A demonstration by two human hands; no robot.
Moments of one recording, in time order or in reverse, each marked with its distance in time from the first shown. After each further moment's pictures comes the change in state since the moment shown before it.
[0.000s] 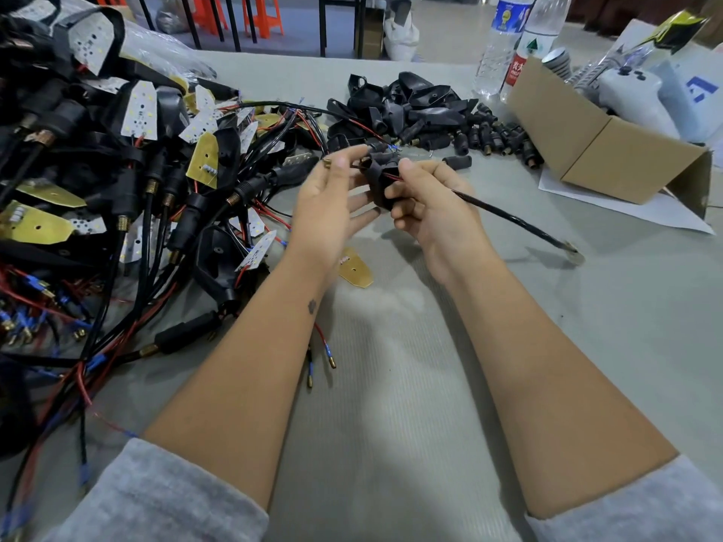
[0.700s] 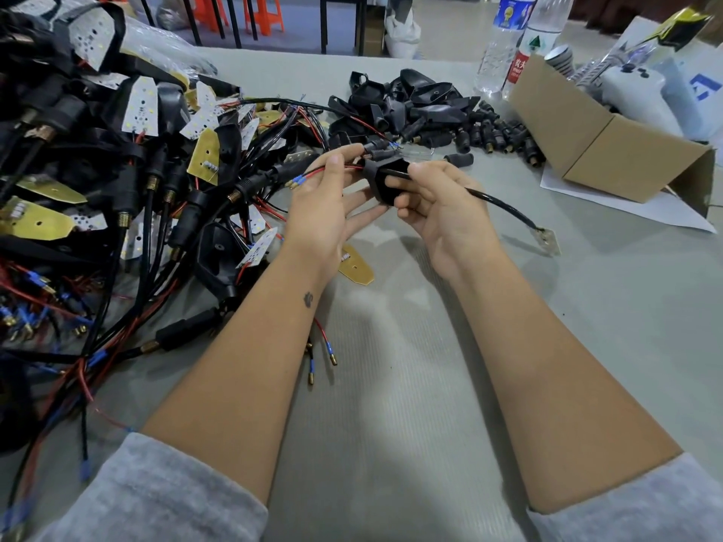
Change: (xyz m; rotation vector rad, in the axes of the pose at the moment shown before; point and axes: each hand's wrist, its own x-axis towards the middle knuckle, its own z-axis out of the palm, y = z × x) left_hand 0.003 0.000 -0.004 -0.147 -0.014 -0.049; right_hand 0.001 -0.002 -0.002 0.126 0.004 0.021
